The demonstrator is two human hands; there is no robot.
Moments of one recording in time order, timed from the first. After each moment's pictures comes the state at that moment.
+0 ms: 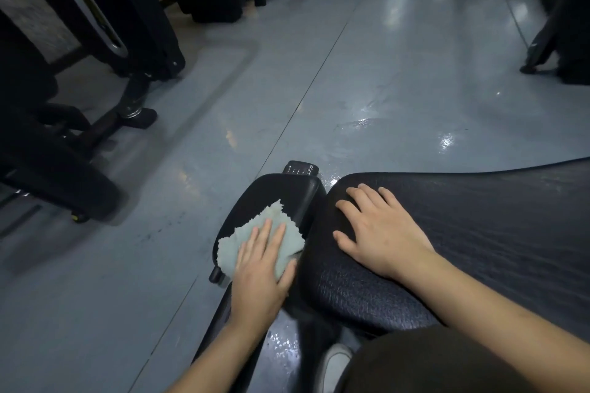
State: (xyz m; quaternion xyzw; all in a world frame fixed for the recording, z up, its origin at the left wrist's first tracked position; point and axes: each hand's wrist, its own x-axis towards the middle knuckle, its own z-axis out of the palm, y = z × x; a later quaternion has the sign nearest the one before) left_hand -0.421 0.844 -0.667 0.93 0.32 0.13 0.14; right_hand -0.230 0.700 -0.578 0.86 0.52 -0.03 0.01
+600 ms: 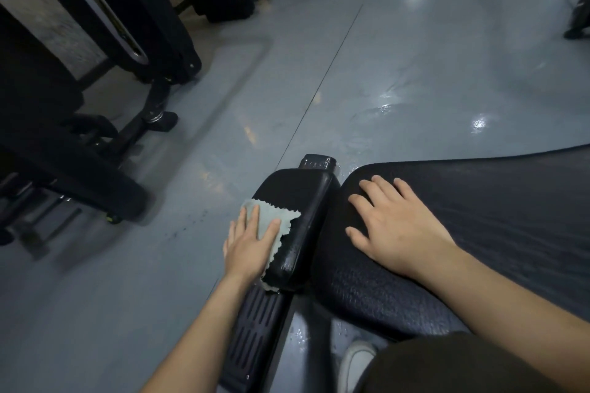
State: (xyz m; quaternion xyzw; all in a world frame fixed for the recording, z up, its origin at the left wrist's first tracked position) left_hand -0.405 0.910 -0.651 0.82 0.50 0.00 0.26; right_hand -0.225 0.699 -0.587 0.85 0.53 -0.02 -0.01
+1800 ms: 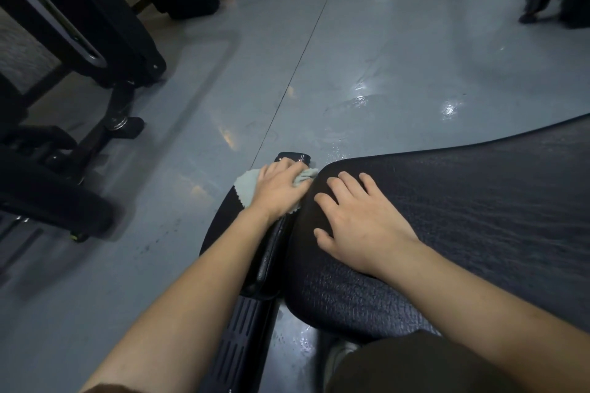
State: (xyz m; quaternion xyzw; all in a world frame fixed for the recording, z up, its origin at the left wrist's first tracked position) left_hand -0.253 0.914 -0.636 0.96 0.23 0.00 0.16; right_hand -0.228 0.703 -0.574 0.85 0.53 -0.04 -0.03
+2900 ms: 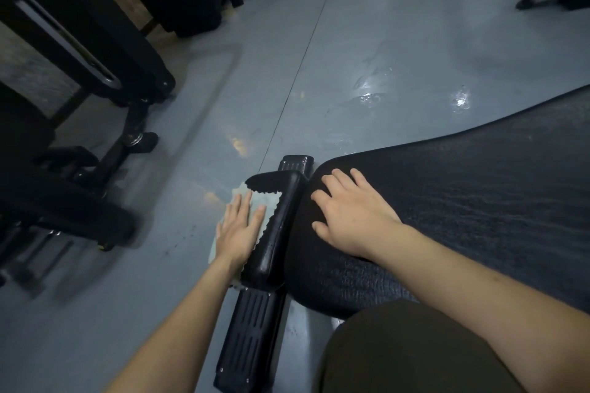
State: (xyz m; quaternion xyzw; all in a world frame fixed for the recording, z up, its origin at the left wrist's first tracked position) left_hand -0.369 0.924 -0.650 0.88 0.41 -0.01 0.22; right_hand -0.225 0.698 -0.572 0.84 0.53 -0.09 -0.07
